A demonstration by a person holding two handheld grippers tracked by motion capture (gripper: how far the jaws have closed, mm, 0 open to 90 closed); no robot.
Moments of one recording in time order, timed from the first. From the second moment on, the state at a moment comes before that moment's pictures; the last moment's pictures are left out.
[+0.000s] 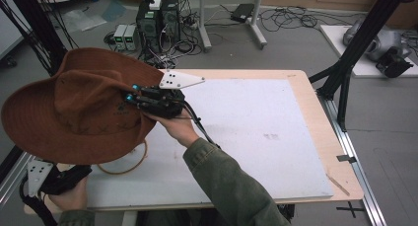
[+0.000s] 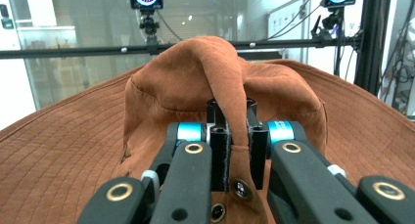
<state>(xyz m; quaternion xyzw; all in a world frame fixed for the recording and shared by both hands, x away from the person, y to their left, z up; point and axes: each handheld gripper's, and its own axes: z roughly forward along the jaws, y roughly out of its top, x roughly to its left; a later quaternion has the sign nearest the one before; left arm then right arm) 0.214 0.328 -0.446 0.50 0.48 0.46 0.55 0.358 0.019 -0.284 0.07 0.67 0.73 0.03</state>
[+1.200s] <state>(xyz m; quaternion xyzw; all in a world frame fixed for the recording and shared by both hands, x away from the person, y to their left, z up) 0.214 0.328 -0.446 0.50 0.48 0.46 0.55 0.363 0.013 -0.288 0.10 0.67 0.73 0.01</state>
